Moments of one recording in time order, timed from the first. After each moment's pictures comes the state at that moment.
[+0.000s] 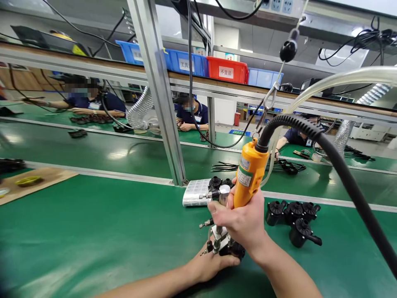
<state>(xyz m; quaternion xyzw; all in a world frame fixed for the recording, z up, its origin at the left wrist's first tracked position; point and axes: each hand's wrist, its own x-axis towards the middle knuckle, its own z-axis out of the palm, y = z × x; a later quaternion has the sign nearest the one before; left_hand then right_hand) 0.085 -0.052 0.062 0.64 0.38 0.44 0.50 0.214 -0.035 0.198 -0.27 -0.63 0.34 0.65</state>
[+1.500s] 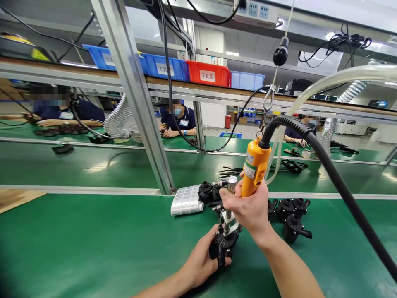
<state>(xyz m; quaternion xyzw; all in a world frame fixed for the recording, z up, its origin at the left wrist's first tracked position) 0.077 -0.039 0.017 0.66 0.47 0.45 0.37 0.240 -0.008 0.203 -0.31 -0.58 0.29 0.70</state>
